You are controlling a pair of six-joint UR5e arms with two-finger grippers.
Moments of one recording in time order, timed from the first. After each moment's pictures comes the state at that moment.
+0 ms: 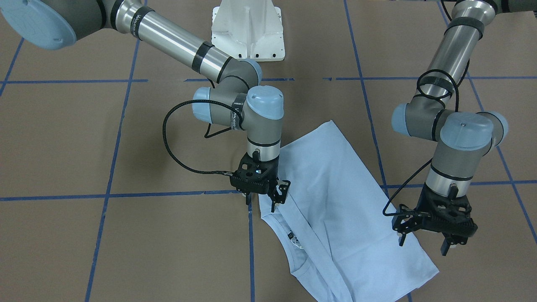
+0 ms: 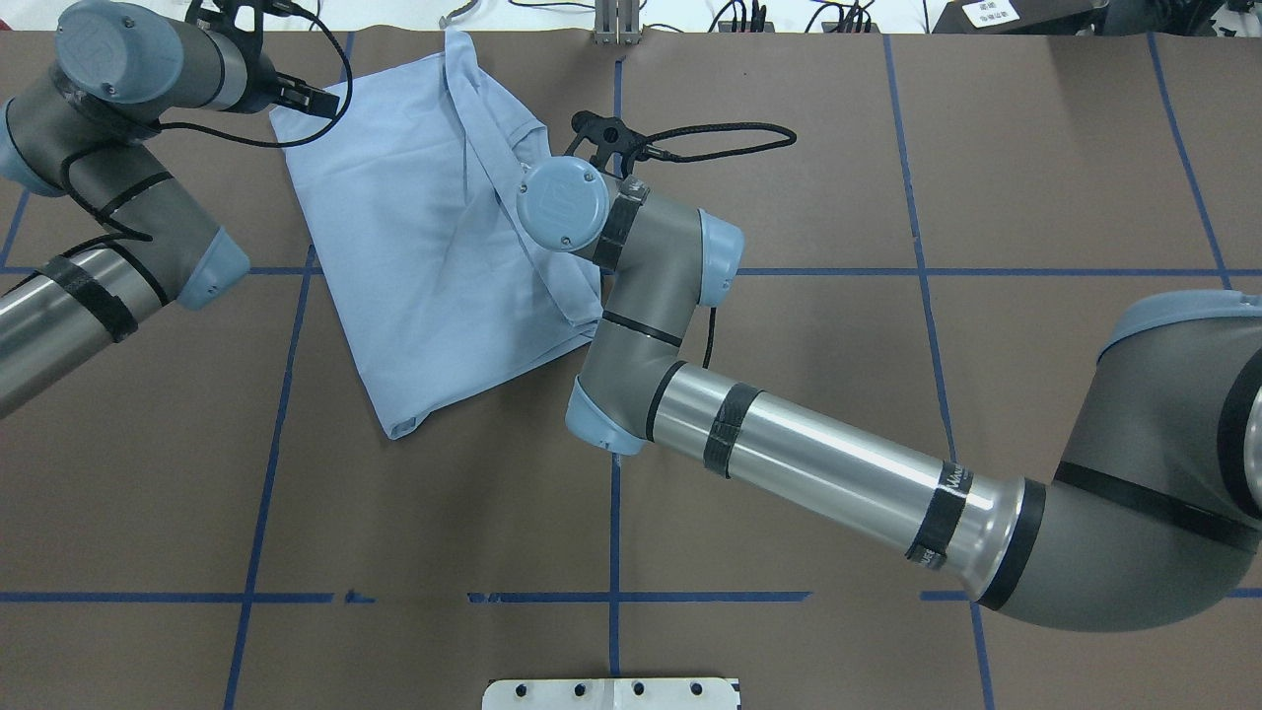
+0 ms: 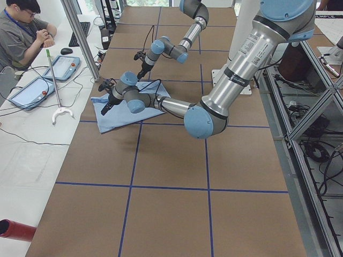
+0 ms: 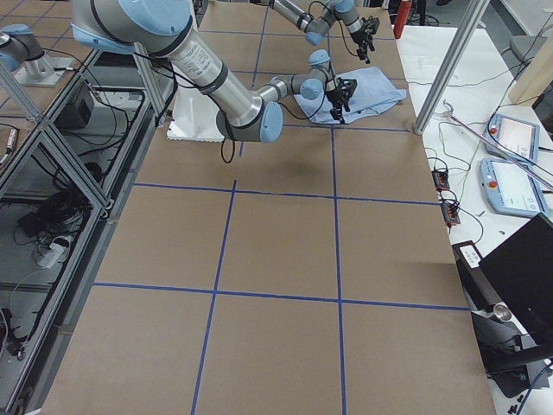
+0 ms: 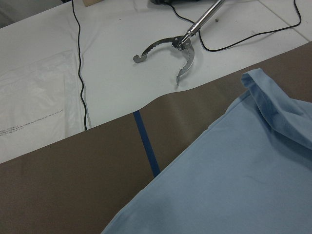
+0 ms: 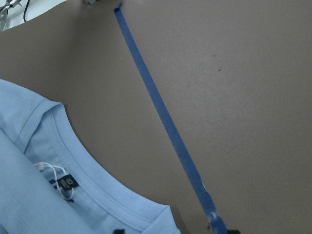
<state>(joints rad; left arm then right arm) -0.97 -2.18 -1.14 -2.39 -1.71 -0.57 0.54 -0.47 0.90 -1.16 1.44 1.60</state>
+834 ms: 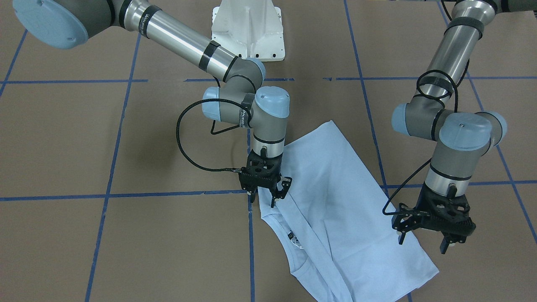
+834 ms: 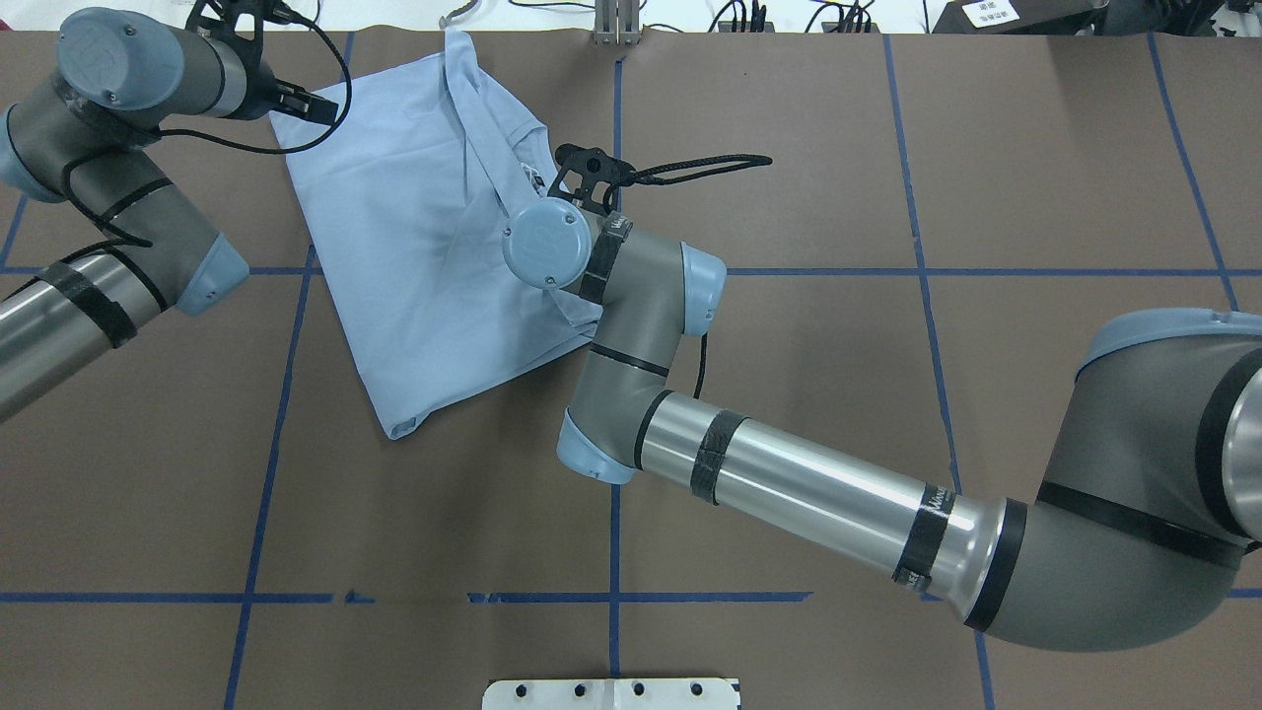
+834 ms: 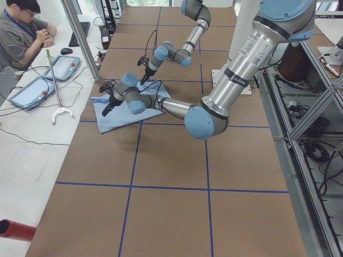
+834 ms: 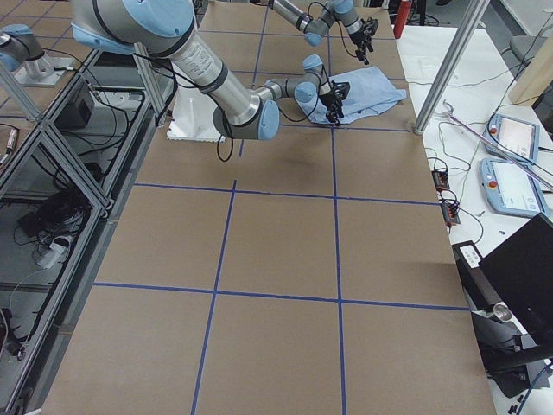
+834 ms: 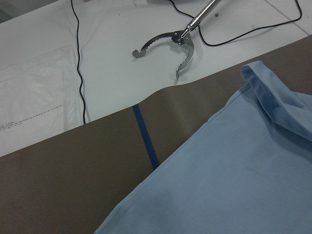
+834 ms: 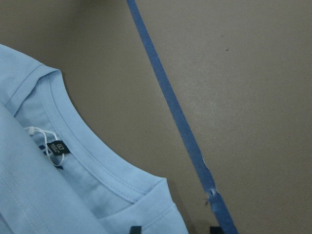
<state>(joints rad) -0.97 -2.17 -1.14 -2.39 -1.71 -0.58 0.51 -0.46 0.86 -1.15 1.39 1.54</state>
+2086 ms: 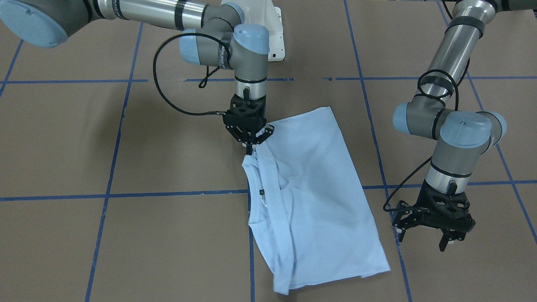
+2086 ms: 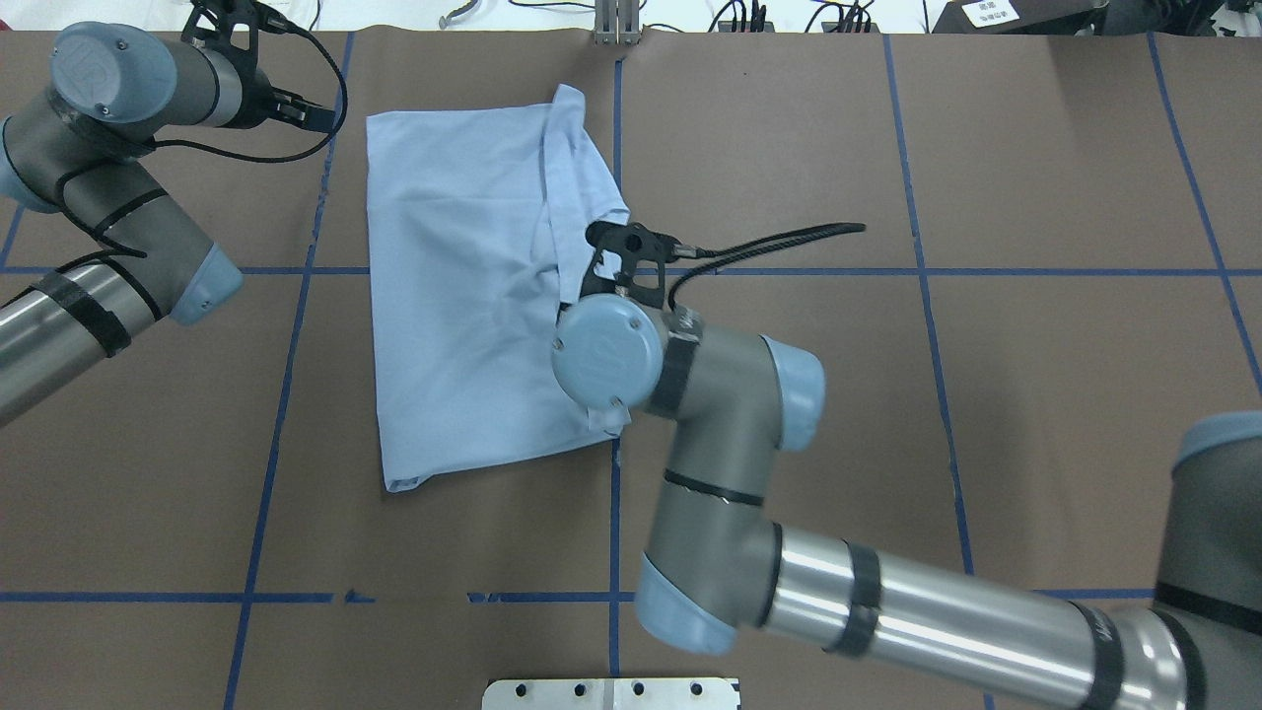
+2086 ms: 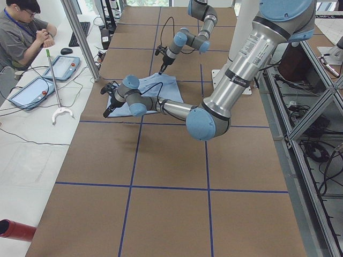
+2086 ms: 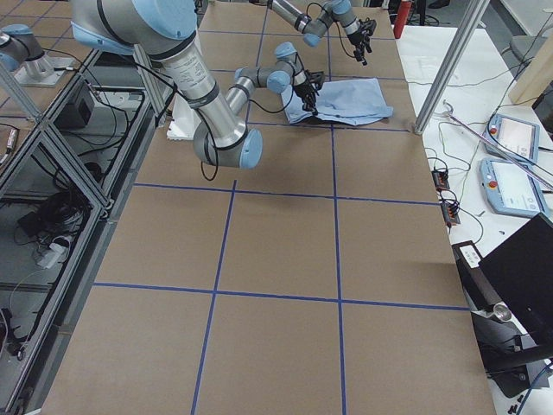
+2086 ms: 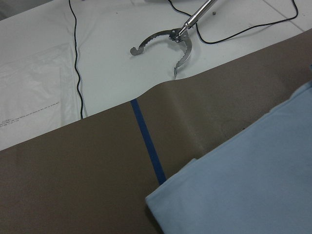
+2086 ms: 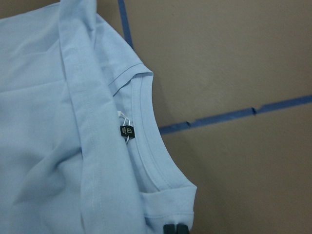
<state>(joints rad) -0.96 -2.15 -1.14 -2.43 -1.71 -0.58 0.37 -0.82 1.61 -1.53 1.35 1.52</state>
